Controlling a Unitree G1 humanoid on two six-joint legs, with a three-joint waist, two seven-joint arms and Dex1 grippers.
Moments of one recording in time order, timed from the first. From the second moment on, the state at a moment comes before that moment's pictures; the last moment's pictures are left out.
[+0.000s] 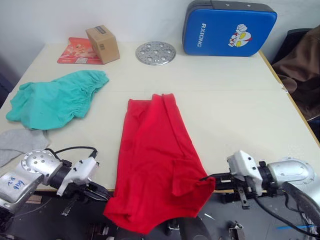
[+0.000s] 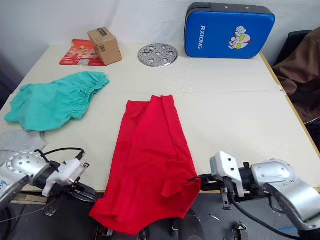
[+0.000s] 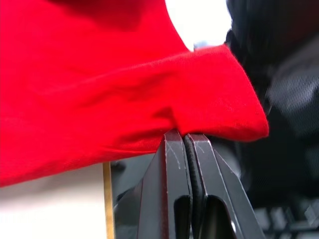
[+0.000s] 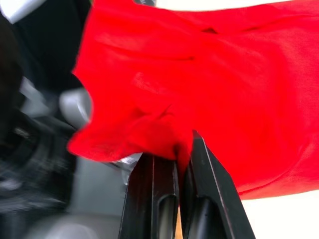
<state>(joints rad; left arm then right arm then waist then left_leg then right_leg) -0.05 1.22 -0.11 -0.22 -0.71 0.27 -1.40 0.02 -1.02 -0.04 -0.56 0.75 0.47 1.17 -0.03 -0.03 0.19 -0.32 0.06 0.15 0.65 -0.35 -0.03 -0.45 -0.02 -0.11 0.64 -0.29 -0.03</state>
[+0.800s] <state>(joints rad) -0.76 0.59 0.19 0.53 -0.70 0.77 -0.63 -0.98 -0.48 0.03 0.62 0.61 0.82 0.78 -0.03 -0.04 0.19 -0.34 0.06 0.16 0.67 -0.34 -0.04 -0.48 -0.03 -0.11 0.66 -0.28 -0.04</state>
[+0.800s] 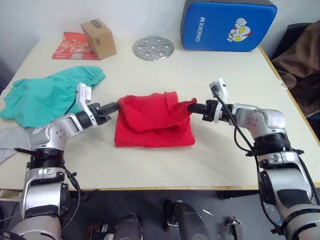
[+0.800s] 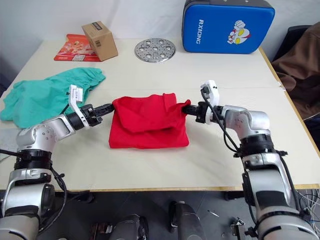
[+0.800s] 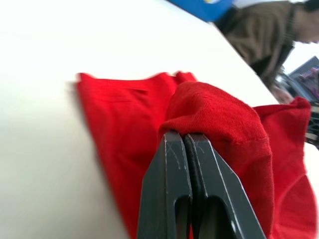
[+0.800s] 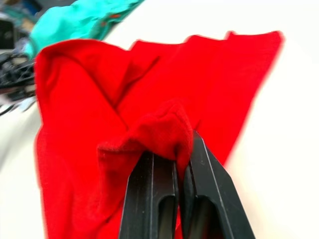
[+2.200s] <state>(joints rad) -0.58 0.82 0.23 0.39 -0.47 0.72 -0.83 -0.67 -0.64 0.00 0.13 0.33 0.78 0.98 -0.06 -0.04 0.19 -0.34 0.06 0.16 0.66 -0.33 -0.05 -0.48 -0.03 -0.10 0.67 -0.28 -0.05</state>
